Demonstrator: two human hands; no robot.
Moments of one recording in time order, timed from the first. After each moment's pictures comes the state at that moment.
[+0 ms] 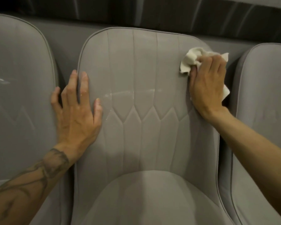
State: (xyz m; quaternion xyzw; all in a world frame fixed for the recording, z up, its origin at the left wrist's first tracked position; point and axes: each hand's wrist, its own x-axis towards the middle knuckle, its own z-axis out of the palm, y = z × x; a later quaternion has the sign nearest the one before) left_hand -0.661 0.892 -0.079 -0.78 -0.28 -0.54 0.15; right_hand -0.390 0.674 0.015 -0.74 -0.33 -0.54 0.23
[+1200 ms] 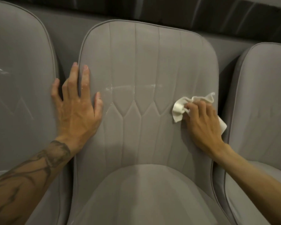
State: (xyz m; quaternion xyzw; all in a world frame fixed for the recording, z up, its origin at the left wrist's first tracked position) left_hand -0.662 0.888 -0.078 -0.78 -0.28 -0.54 0.15; right_hand -0.409 0.614 -0.092 -0.75 -0.45 -0.47 0.10
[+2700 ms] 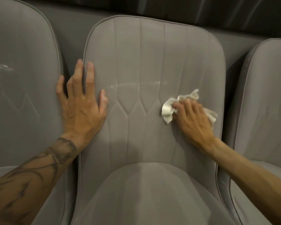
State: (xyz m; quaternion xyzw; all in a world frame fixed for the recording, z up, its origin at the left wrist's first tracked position) left_hand -0.661 0.886 -0.078 -0.78 -0.28 -0.54 0.16; right_hand -0.425 0.646 -0.089 -0.72 -0.53 -0.45 0.05
